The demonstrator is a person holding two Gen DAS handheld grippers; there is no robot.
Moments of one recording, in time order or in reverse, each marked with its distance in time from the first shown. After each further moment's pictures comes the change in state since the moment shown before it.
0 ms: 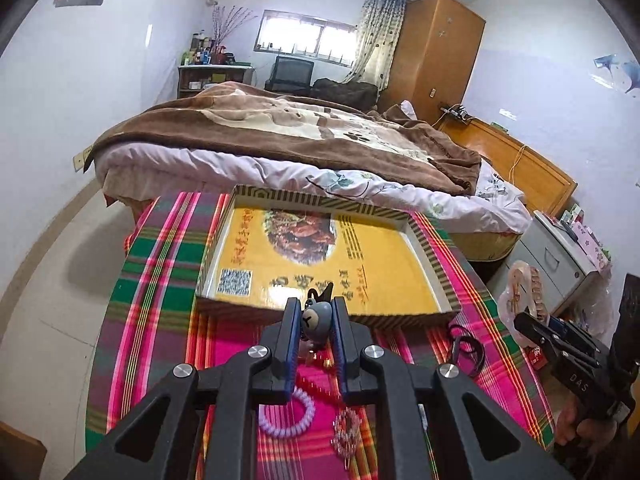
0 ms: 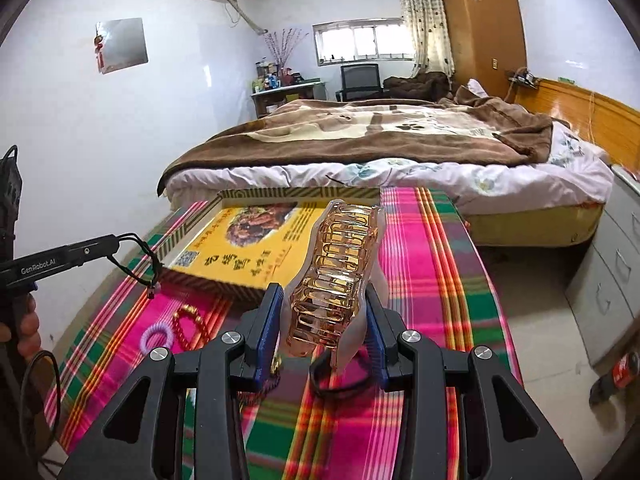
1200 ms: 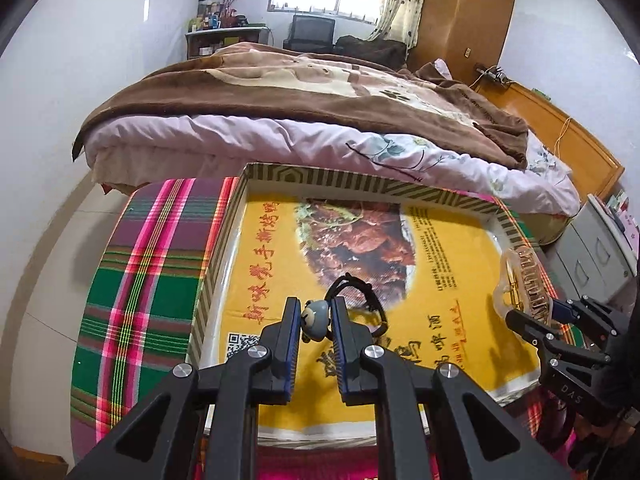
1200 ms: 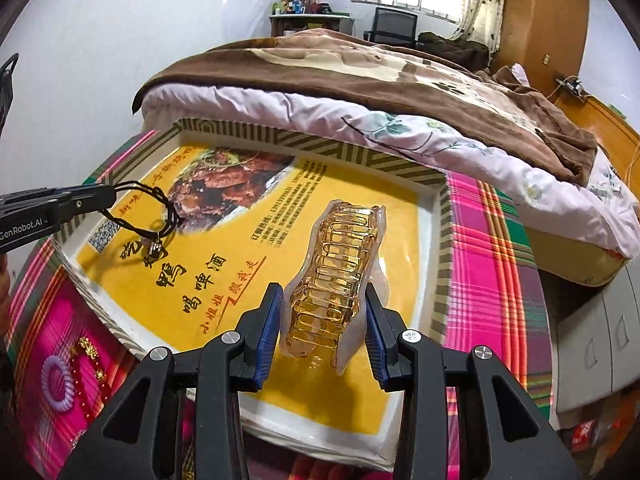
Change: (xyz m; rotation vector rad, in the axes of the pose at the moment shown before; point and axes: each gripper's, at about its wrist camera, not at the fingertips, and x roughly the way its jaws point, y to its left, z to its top) left arm 0.159 0.044 0.045 0.007 0.164 0.114; right arm 0.169 0.020 0.036 -0.195 0.261 -0.057
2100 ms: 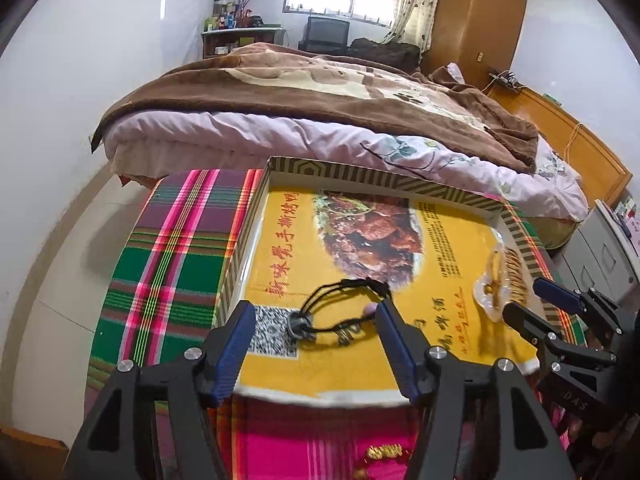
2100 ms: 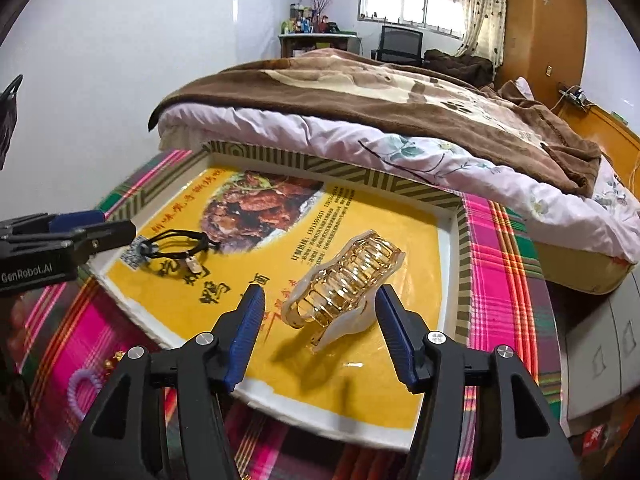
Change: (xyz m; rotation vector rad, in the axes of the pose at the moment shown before) left arm -0.030 0.002 -0.015 -0.025 -0.012 0.037; right arm -0.025 0.021 0.003 0.014 -0.086 0.039
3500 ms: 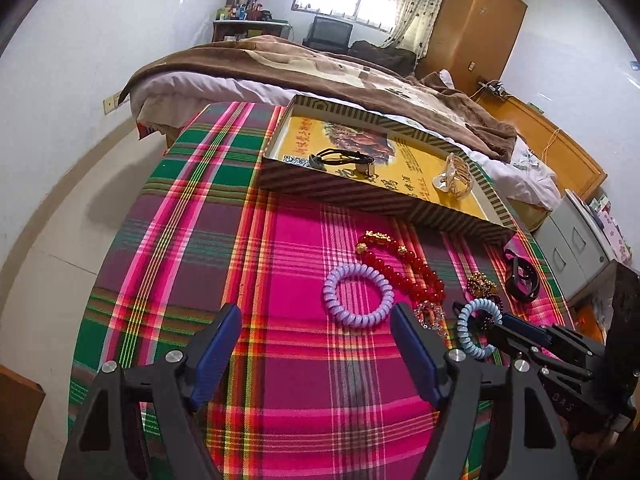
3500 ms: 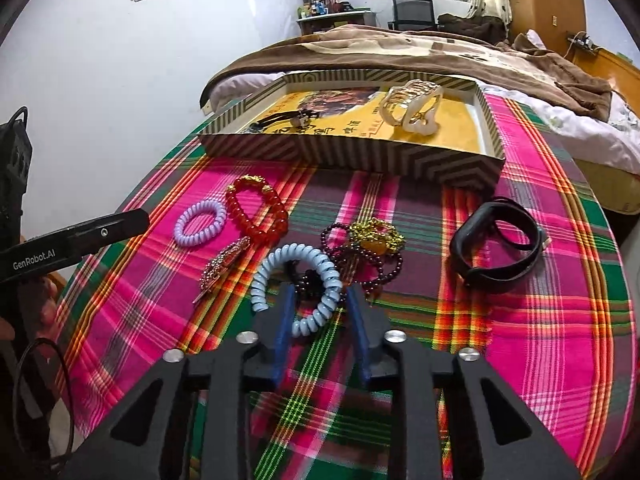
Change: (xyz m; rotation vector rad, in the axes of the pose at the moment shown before) left arm -0.094 0.027 -0.147 -0.072 0.002 -0.069; right arm -0.076 0.046 -0.136 0.095 0.073 0.175
